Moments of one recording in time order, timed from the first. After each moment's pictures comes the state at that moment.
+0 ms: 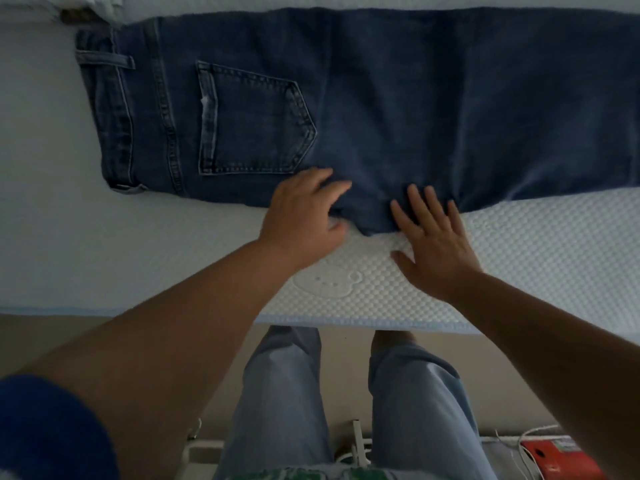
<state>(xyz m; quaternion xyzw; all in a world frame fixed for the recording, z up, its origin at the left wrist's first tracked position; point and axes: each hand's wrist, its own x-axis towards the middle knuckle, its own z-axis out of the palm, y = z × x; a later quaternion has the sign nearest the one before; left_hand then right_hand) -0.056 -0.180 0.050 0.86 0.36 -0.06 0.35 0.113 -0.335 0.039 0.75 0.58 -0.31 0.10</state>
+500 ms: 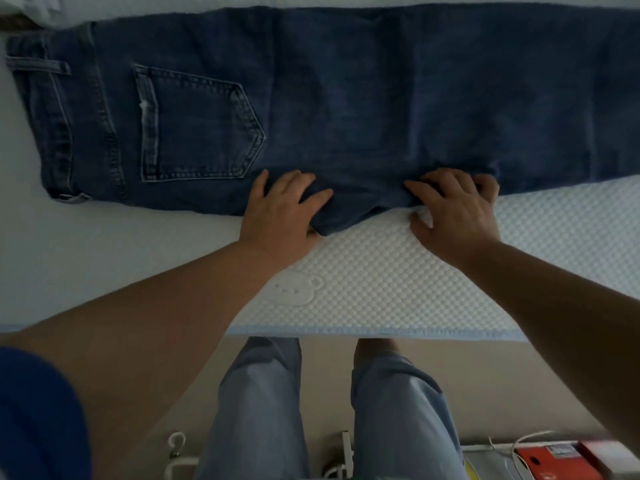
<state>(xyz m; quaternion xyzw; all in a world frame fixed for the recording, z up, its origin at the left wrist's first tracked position) -0.027 -0.201 0.018 0.92 0.30 -0.14 0.20 0.194 -0.337 0.033 0.79 0.58 -0.21 0.04</state>
